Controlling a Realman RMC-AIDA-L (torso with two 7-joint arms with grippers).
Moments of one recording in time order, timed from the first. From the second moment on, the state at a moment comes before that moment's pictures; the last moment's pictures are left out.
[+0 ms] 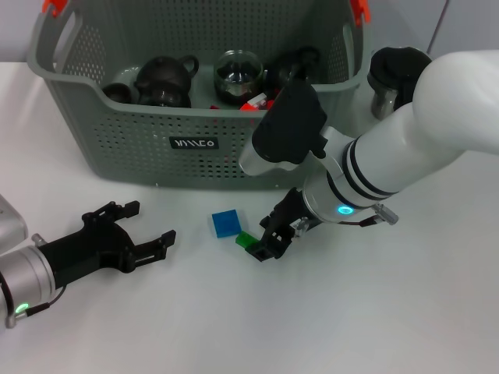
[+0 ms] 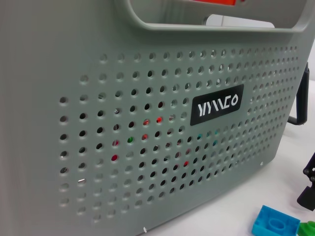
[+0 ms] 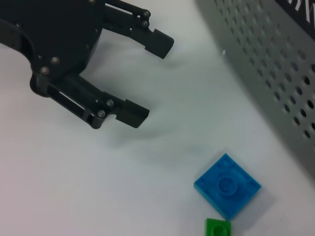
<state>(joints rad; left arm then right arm) -0.33 -2.16 -2.54 -0.51 -1.24 1.20 -0.99 0.93 2.11 -1.91 -0.75 -2.20 -0.93 2.48</state>
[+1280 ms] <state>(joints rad) -0.34 -2.16 -2.54 -0.50 -1.24 1.19 -0.99 0.94 2.11 -1.92 -0.75 -2.21 -0.97 2.47</state>
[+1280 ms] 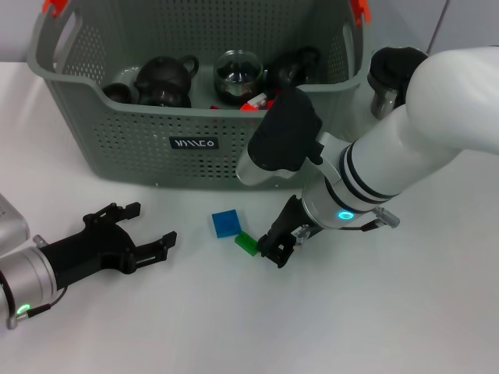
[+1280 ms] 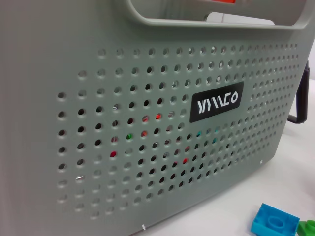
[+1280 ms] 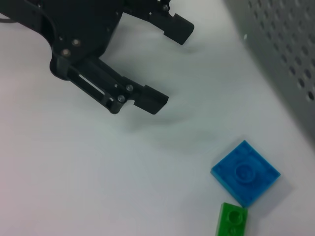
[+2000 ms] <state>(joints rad) -0.33 -2.16 -2.54 -0.50 -1.24 1.19 -0.99 0.94 2.11 -1.85 -0.80 -2.21 -1.02 2.52</state>
